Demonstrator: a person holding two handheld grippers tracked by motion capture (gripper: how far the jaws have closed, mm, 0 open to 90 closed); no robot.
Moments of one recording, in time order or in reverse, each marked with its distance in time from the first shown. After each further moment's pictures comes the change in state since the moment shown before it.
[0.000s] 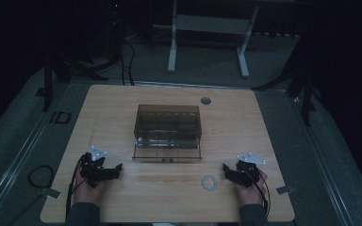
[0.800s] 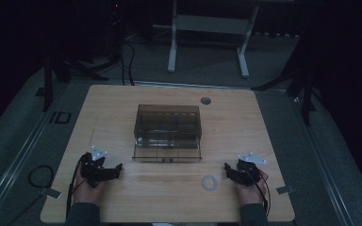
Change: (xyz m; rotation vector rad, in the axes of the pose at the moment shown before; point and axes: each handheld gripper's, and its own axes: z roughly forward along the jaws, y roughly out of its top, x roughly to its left) left arm 0.000 0.000 0.000 0.002 0.003 -0.002; right arm -0.001 0.001 -0.003 0.012 -0.019 0.017
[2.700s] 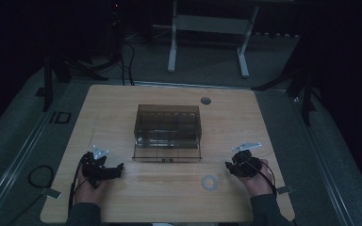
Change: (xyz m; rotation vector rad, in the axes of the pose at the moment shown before) left arm -0.003 0.003 0.003 0.010 0.013 -0.010; right arm 0.008 0.051 -0.026 0.212 0.126 -0.209
